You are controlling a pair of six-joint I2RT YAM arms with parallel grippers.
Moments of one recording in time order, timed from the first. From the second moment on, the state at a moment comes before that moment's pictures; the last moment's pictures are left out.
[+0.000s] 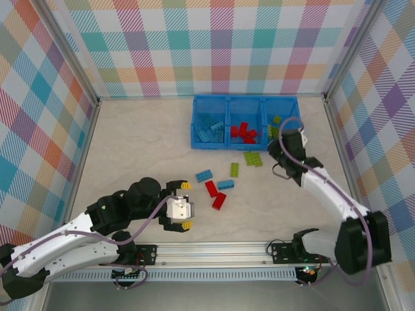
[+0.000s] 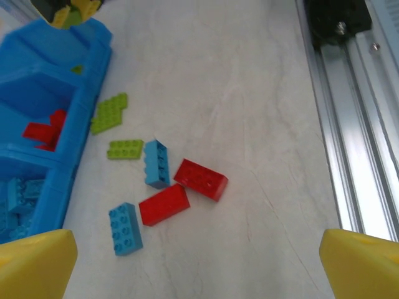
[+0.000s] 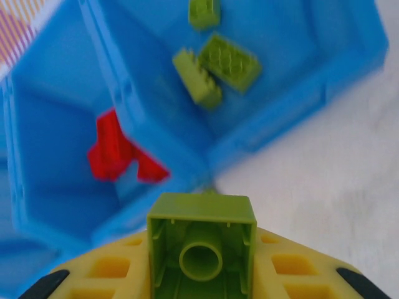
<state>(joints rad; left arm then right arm) -1.02 0.67 0.72 -0.61 0.13 0.61 0.24 1.27 0.83 -0.28 0.16 0.87</state>
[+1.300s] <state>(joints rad) -0.92 0.69 0.70 -0.60 0.19 0.59 0.88 1.29 0.80 -0.46 -0.05 0.74</state>
